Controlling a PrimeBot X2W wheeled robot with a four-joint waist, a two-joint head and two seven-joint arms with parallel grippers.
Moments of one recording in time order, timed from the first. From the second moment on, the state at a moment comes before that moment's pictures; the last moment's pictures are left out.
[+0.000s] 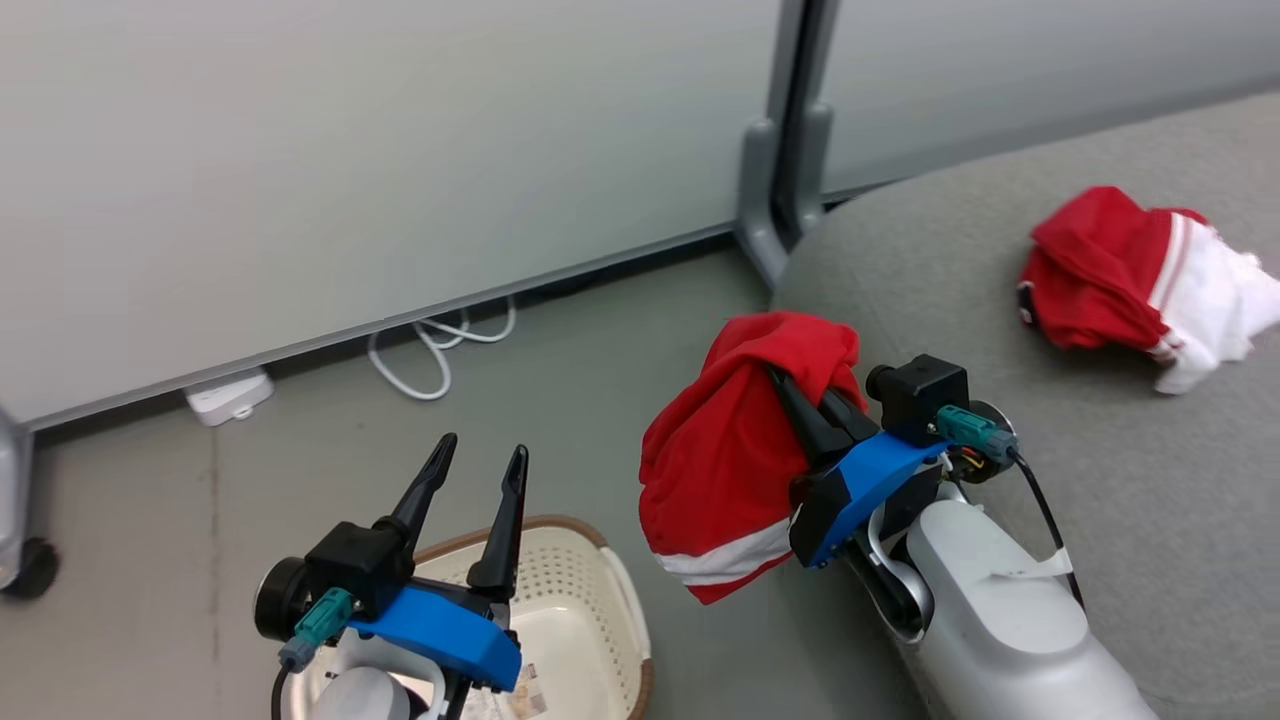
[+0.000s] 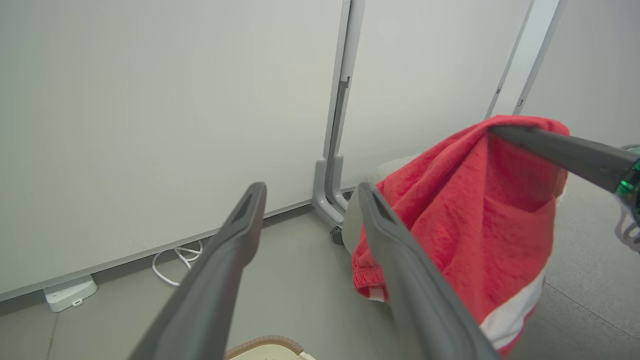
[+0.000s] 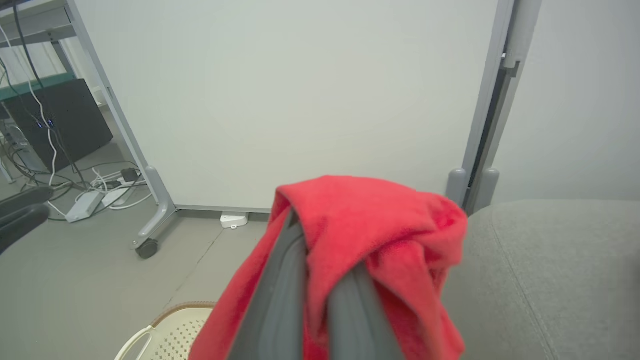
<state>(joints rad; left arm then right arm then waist) -0.19 0.13 -0.33 0.34 -0.34 -0.13 -0.26 -0.61 -0.05 0.45 0.76 0.35 0.13 -0.26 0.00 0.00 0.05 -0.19</state>
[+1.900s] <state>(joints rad) -0.50 0.33 -0.47 0.17 -0.32 -0.13 -0.26 -1.13 -0.31 -0.29 0.54 0.19 0.13 -0.07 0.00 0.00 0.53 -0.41</state>
